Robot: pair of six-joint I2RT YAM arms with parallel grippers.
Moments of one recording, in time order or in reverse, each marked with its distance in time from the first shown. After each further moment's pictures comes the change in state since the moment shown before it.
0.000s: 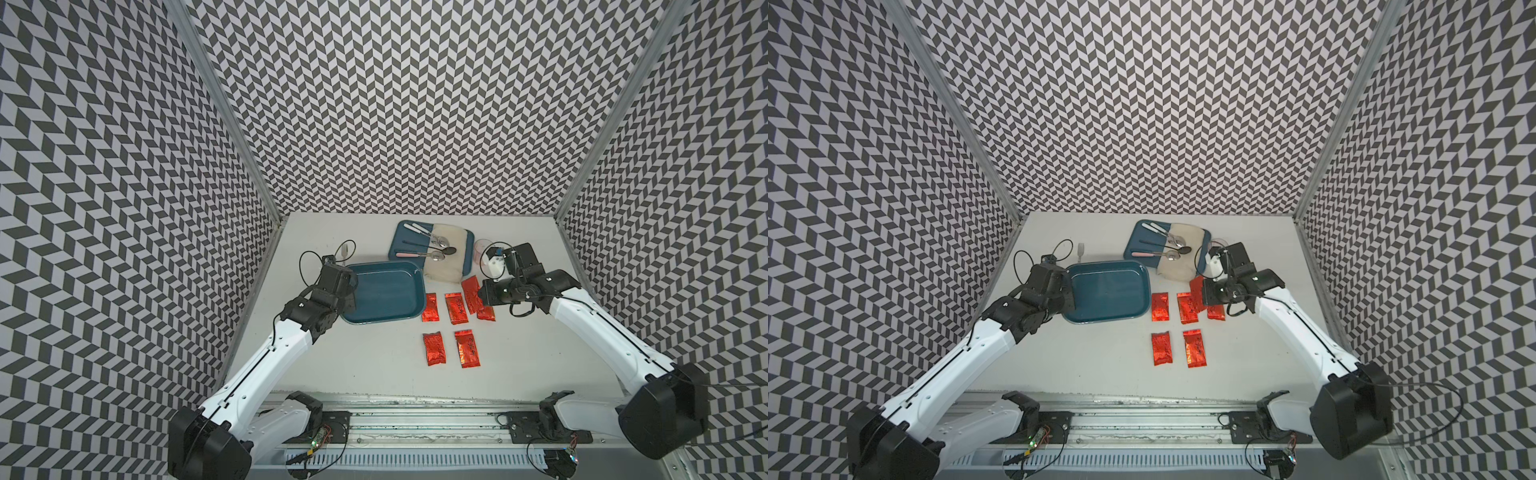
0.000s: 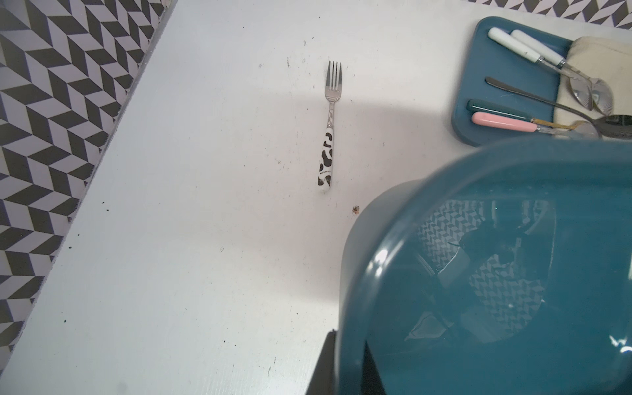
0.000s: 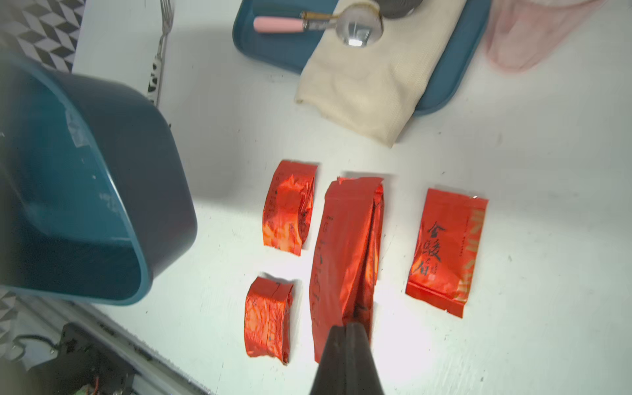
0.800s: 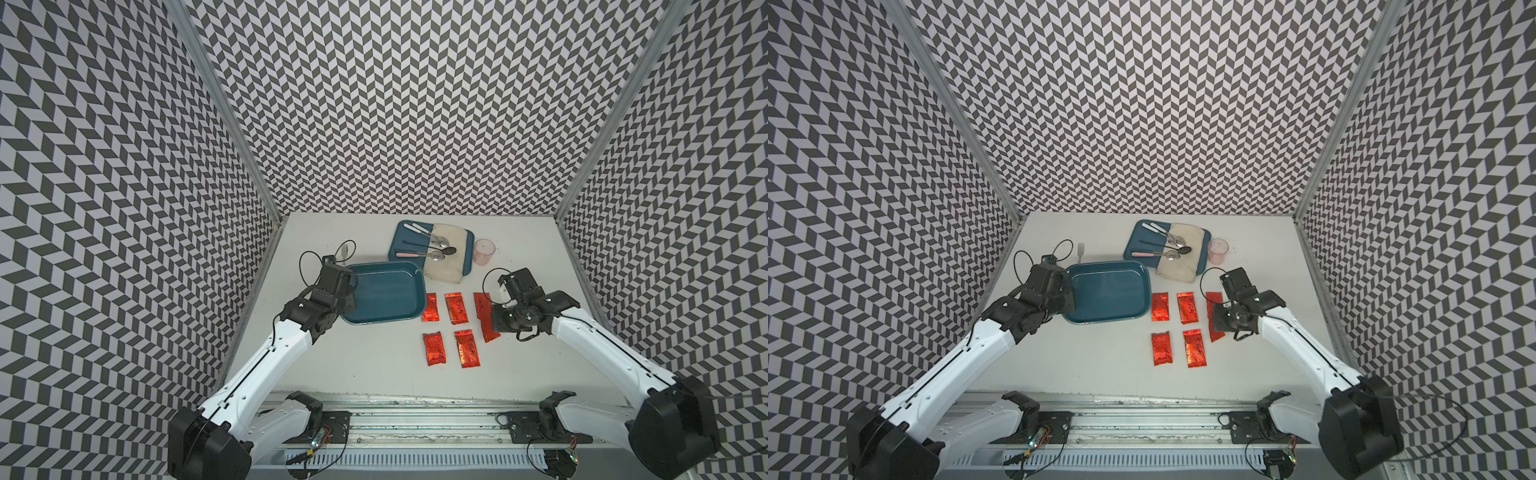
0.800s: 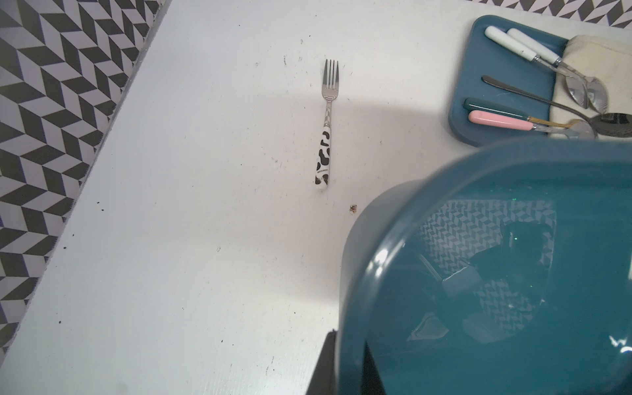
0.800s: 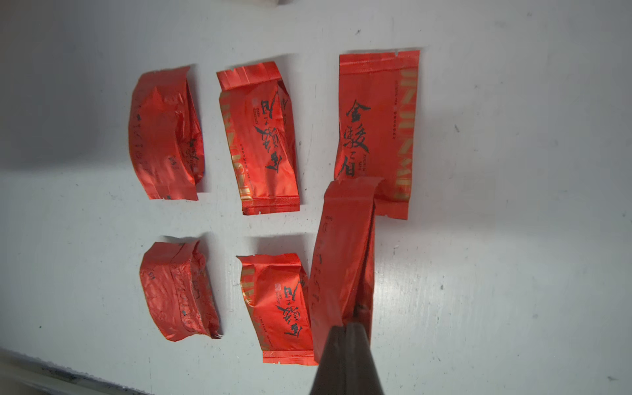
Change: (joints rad) left arm 0.000 -0.001 -0.001 0.000 0.011 0.001; right arm 0.010 -0.126 -0.225 -0.050 0.164 0.127
